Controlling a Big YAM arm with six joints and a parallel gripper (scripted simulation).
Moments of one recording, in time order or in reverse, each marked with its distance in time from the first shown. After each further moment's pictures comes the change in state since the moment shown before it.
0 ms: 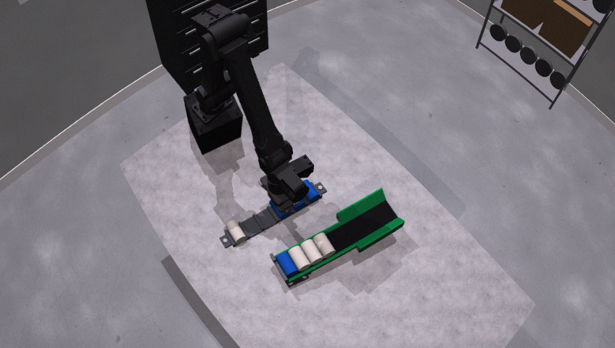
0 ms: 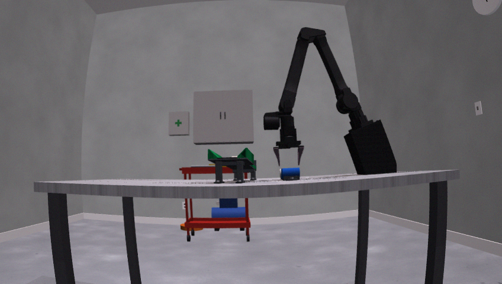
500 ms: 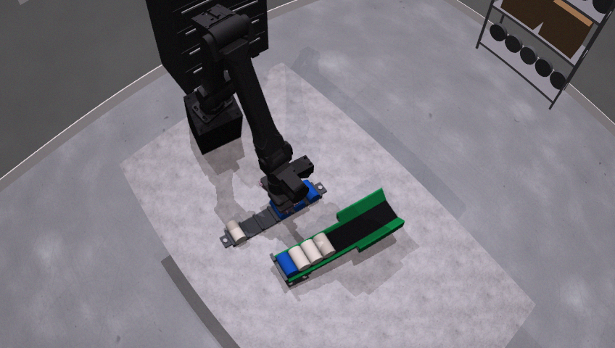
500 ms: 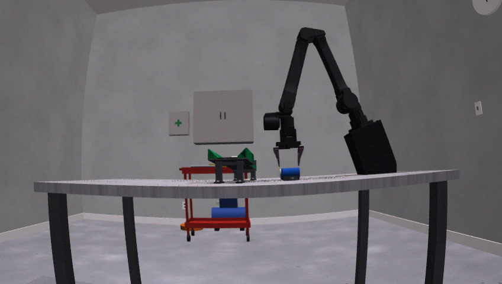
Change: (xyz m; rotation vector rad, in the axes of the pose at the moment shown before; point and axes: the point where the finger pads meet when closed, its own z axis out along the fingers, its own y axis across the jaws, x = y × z) arm 0.000 -0.001 0.002 0.004 0.000 0.000
